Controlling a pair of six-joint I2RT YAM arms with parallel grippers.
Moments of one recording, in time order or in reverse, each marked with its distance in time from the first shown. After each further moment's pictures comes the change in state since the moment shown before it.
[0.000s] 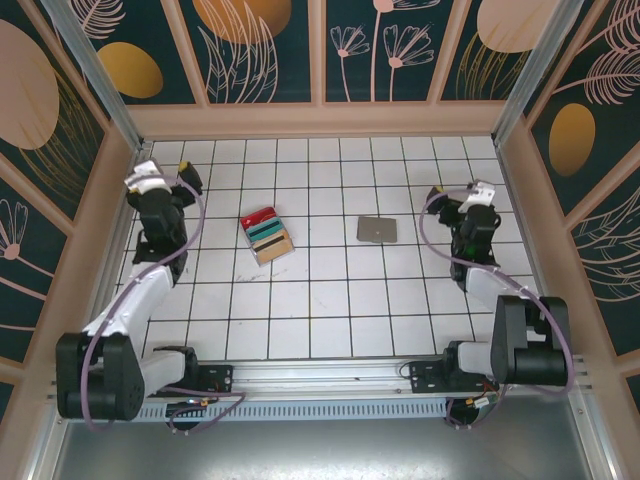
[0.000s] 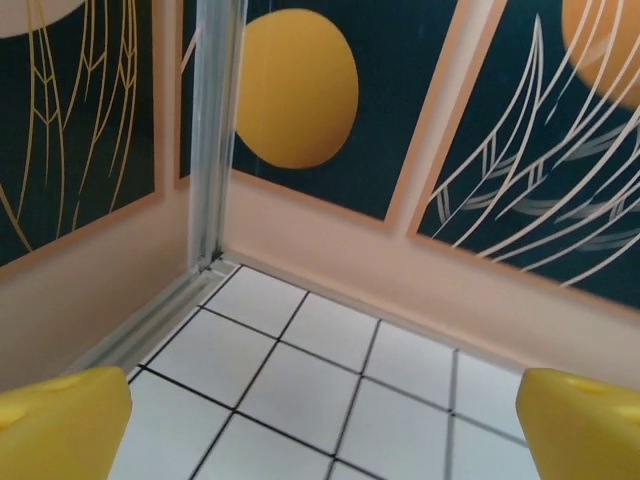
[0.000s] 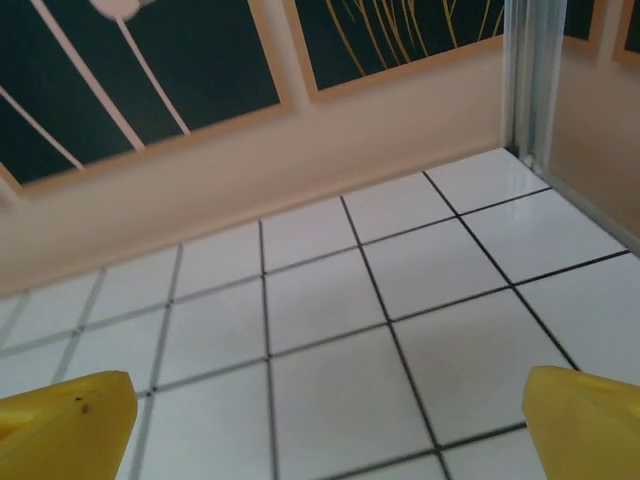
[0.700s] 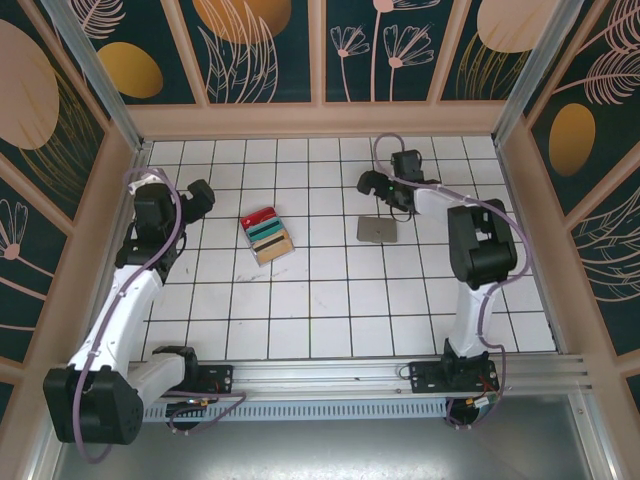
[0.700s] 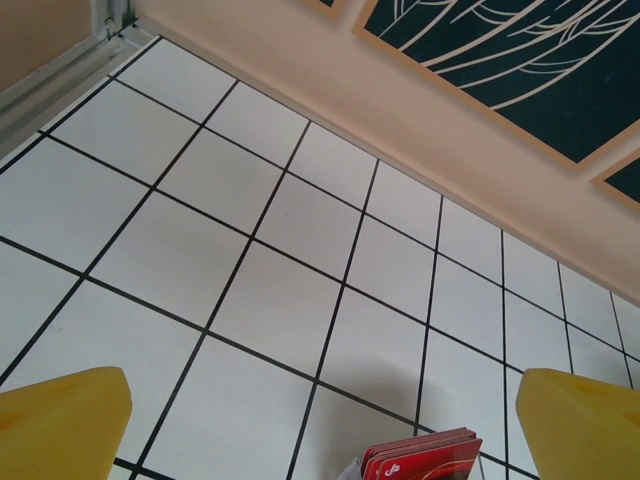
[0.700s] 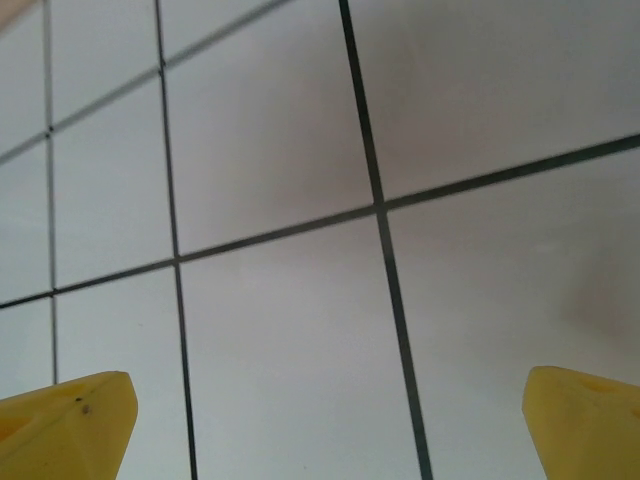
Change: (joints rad) left arm 0.000 -0.107 0.116 -0.592 0.272 -0.250; right arm 0.292 0.723 0.813 -0.740 -0.198 0.264
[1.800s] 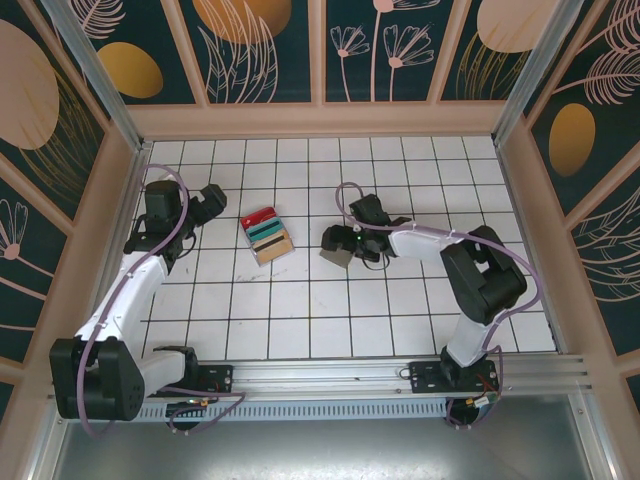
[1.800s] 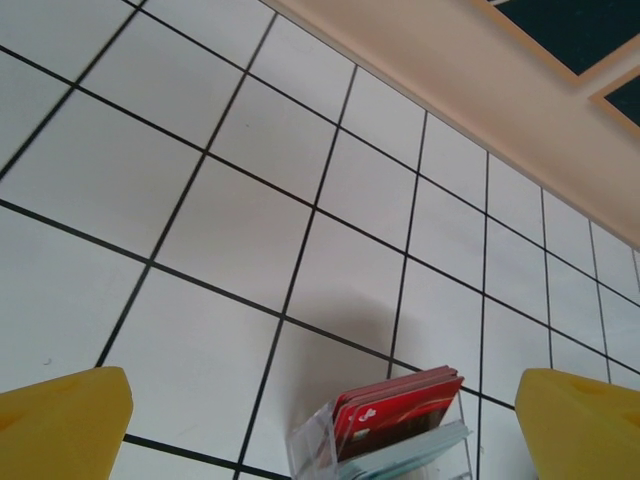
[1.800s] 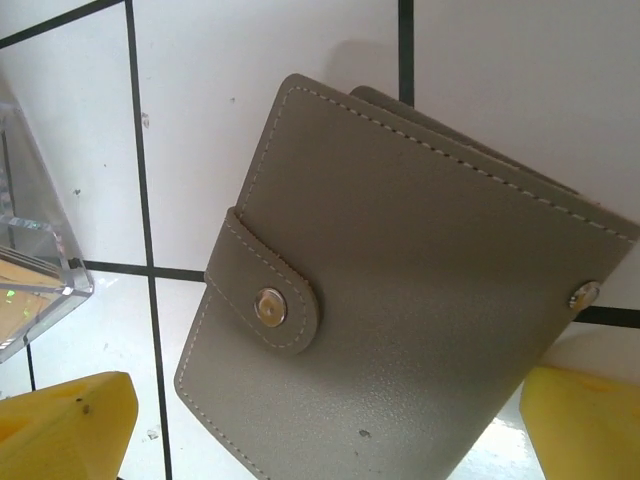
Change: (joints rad) left arm 0.000 0.129 0.006 0.003 0.157 -0.041; right arm 0.324 -0.260 -0.349 -0.068 -0.032 0.143
